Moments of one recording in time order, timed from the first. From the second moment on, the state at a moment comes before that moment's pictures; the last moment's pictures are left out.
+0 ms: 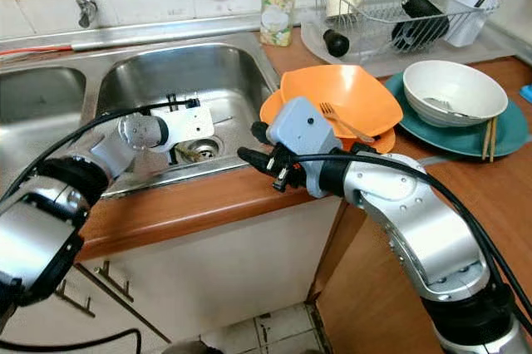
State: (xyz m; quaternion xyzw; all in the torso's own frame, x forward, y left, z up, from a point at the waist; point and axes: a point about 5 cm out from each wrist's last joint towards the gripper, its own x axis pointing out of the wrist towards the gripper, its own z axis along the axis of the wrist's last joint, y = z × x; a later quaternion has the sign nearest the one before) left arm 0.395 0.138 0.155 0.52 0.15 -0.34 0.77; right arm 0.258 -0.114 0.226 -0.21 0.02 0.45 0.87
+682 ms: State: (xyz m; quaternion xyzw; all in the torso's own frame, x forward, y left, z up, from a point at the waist) left arm 0.398 0.142 0.177 0.34 0.05 -0.31 0.89; right arm 0.278 -0.148 0.252 -0.13 -0.05 0.29 0.95
